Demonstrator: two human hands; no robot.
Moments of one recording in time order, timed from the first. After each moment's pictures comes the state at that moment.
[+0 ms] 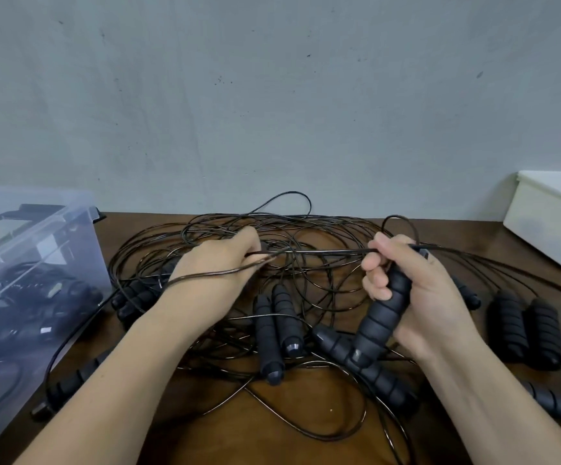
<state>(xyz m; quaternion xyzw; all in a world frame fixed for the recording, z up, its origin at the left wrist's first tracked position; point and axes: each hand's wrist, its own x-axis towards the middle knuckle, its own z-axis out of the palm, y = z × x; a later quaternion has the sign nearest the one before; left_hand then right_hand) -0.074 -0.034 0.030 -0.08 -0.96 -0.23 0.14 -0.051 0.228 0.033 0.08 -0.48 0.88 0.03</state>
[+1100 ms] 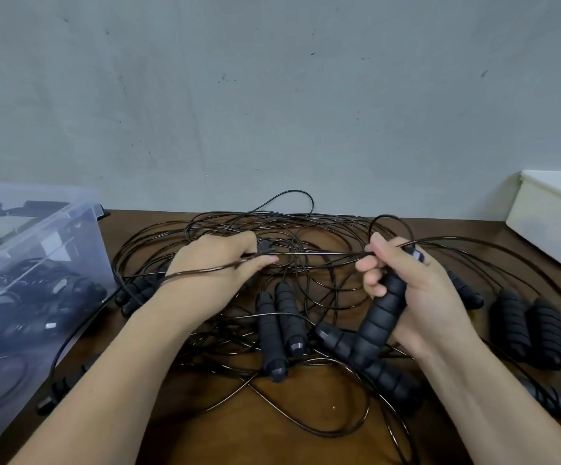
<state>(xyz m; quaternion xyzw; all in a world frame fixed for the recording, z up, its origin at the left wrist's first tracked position) -0.082 -0.043 0.035 -0.10 -0.97 -0.16 0.17 -0.046 0.222 0.032 0.04 -0.51 0.86 0.05</state>
